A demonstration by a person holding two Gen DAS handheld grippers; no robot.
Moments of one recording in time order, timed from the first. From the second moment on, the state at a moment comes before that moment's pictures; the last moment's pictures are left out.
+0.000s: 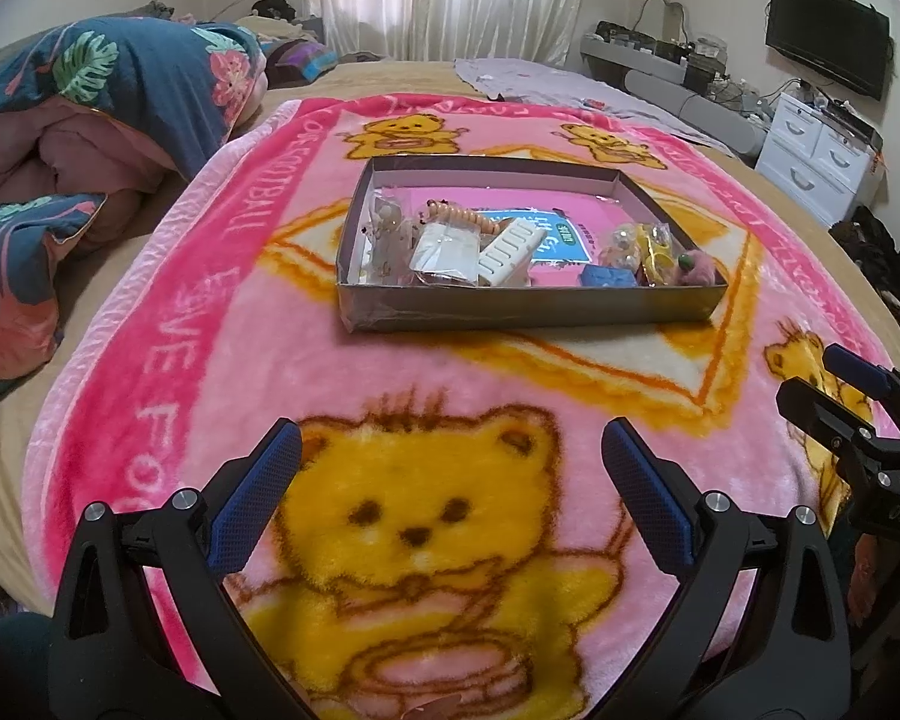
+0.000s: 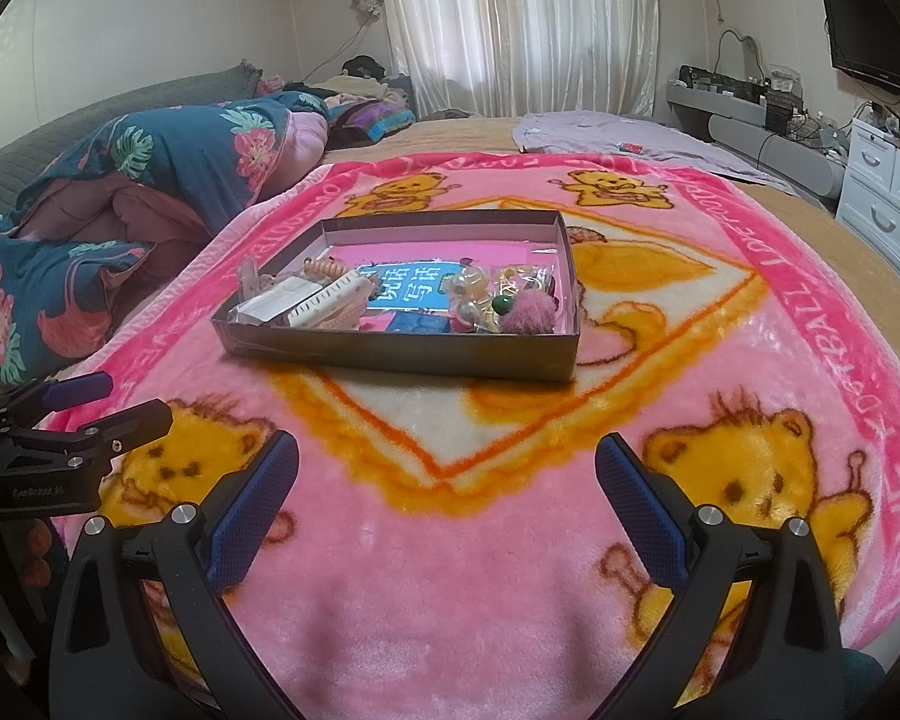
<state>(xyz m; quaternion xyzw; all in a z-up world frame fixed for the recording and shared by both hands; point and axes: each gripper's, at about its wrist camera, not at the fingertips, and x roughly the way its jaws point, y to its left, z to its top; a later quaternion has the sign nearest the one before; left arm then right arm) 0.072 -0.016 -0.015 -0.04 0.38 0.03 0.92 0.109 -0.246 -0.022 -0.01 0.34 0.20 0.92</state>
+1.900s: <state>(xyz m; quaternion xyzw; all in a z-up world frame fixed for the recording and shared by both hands) 0.073 -0.025 -0.022 -0.04 0.40 0.02 0.91 0.114 -0.250 -0.022 -0.01 0.33 0.19 0.92</state>
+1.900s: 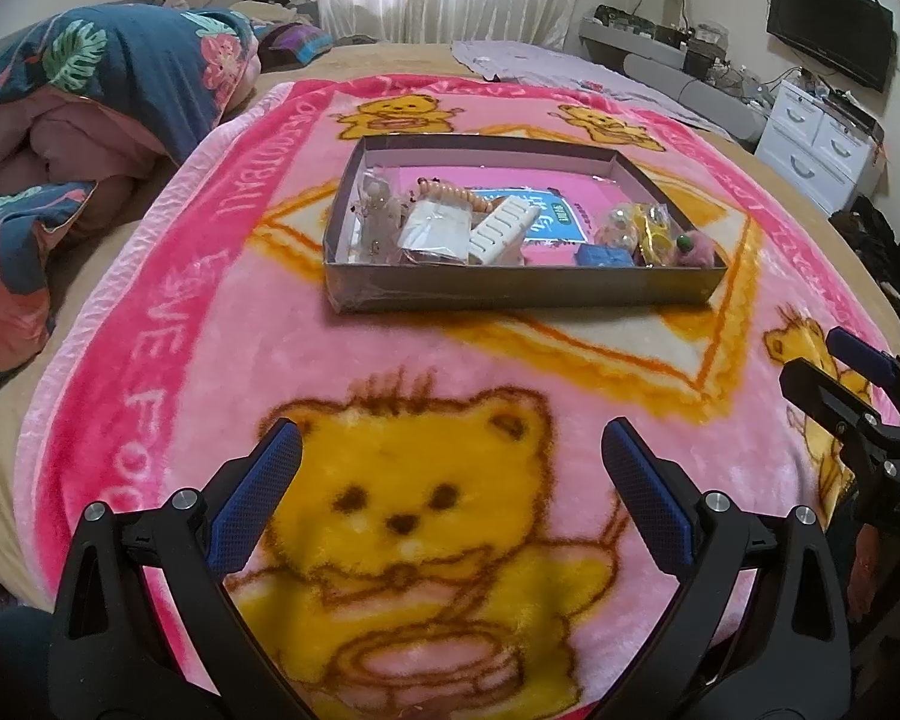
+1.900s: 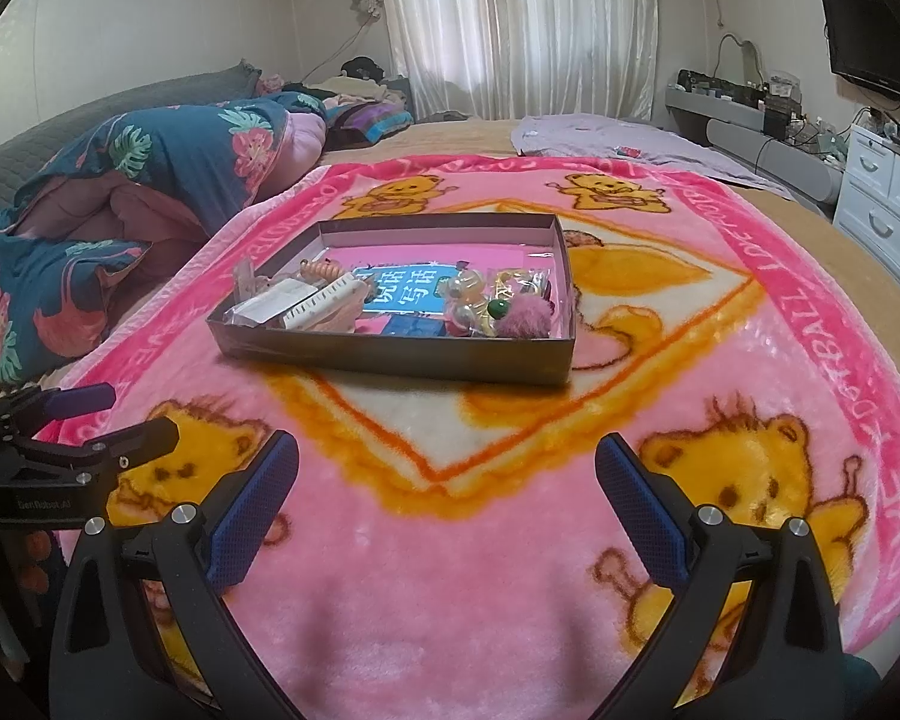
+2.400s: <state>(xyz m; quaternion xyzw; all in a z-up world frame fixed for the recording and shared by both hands) 0.113 0.052 -0.027 -0.10 0.44 0.14 0.88 0.201 -0.316 -0.010 0.03 0.35 0.07 0.93</state>
